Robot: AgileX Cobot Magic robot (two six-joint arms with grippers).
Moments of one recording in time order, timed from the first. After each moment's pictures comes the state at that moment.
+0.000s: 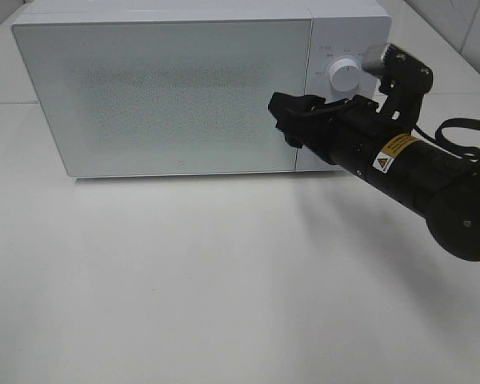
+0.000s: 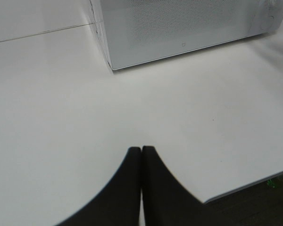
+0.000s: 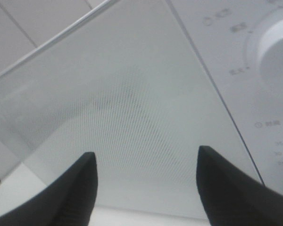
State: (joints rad) left arm -0.24 0.00 -0.51 -0.09 1.06 0.13; right arm 0.49 1.84 -0.58 -0.14 -1.15 0.51
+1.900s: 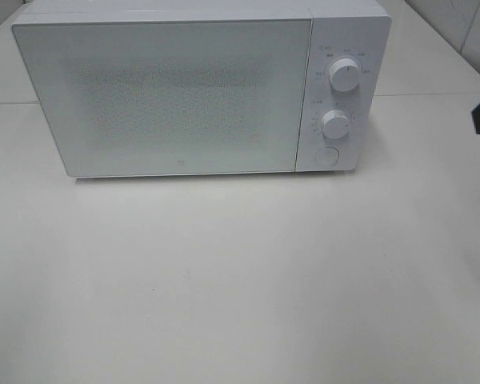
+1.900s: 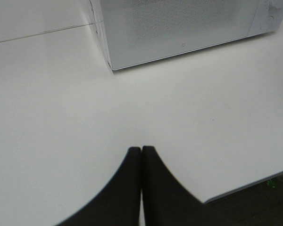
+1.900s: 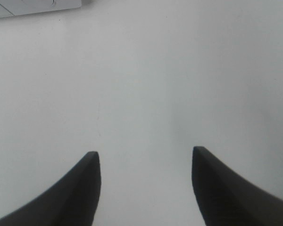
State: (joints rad) left arm -0.24 0.00 -0.51 -0.09 1.06 0.13; right arm 0.19 1.18 -0.85 -0.13 0.78 0.25
